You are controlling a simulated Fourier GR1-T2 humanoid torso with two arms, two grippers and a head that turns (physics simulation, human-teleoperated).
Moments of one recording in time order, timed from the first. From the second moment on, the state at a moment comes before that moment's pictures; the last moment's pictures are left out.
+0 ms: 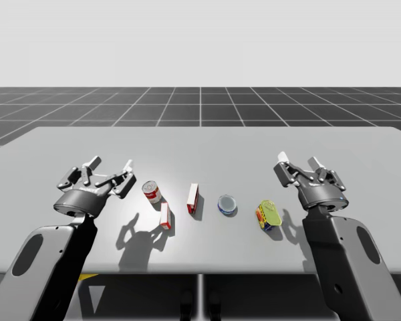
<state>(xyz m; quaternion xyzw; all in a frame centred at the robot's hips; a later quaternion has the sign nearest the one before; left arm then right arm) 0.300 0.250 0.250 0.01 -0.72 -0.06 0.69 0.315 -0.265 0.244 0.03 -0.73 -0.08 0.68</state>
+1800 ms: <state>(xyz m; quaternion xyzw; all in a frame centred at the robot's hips) 0.296 0.239 0.251 0.00 -0.72 -0.06 0.69 0.218 -0.107 0.161 0.05 -0.64 0.07 0.76</state>
